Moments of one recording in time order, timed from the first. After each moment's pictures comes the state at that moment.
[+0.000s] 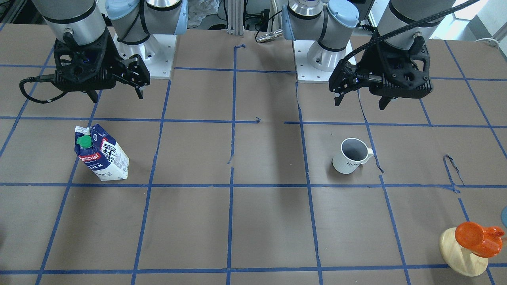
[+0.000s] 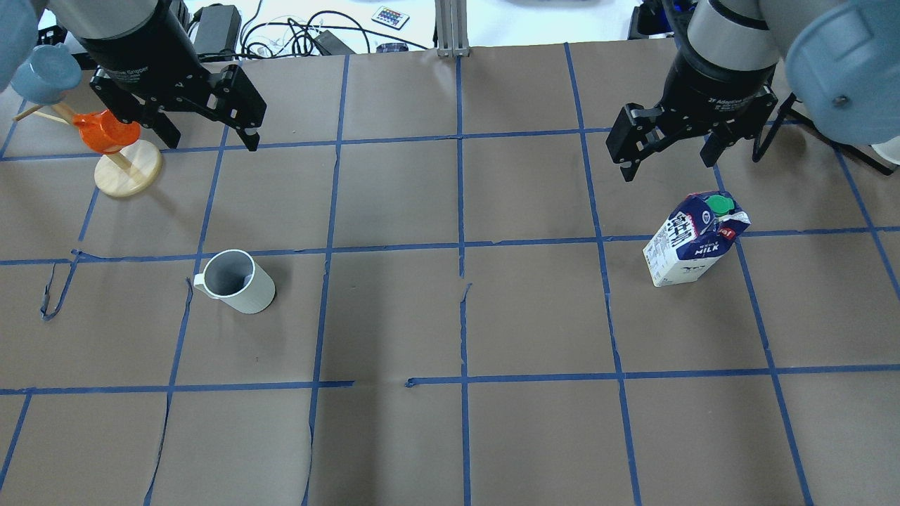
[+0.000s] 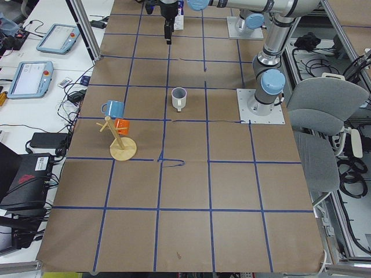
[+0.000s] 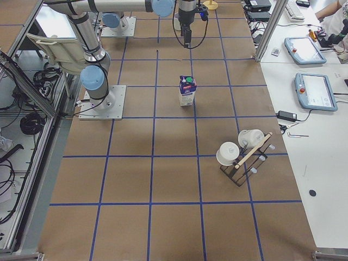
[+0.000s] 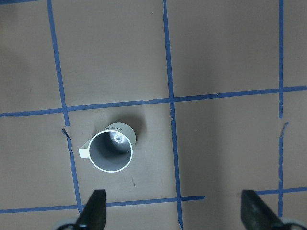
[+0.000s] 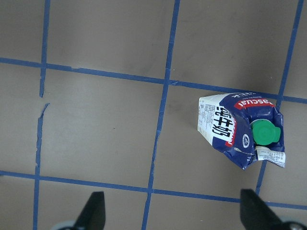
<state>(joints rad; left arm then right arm) -1.54 -1.62 -1.43 -1.66 1.59 0.11 1.58 -1.58 1.58 -1.55 -1.59 -0.13</state>
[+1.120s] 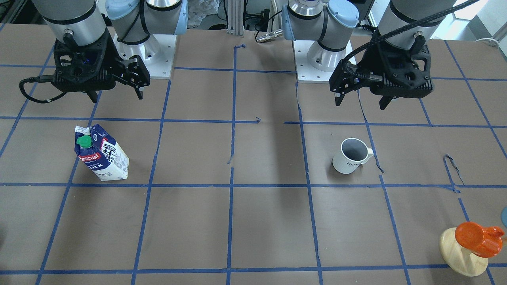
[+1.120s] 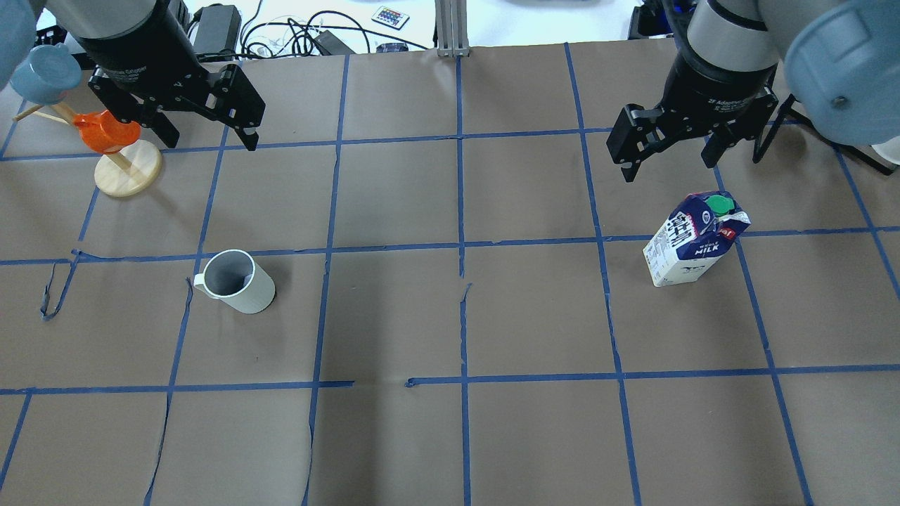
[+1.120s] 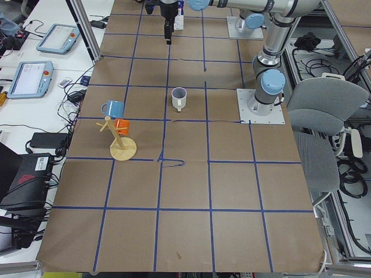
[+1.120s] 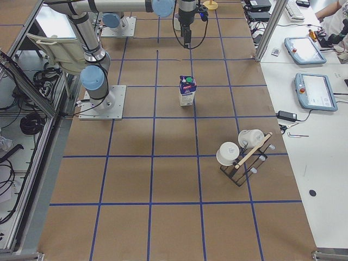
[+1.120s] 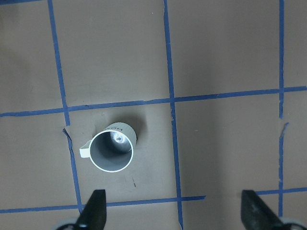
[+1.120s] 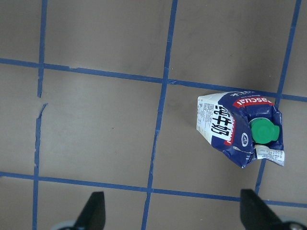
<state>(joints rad) -1.54 -1.62 -1.43 -1.66 1.59 0.11 1.58 -1.58 1.58 -1.55 -1.59 -0.12</state>
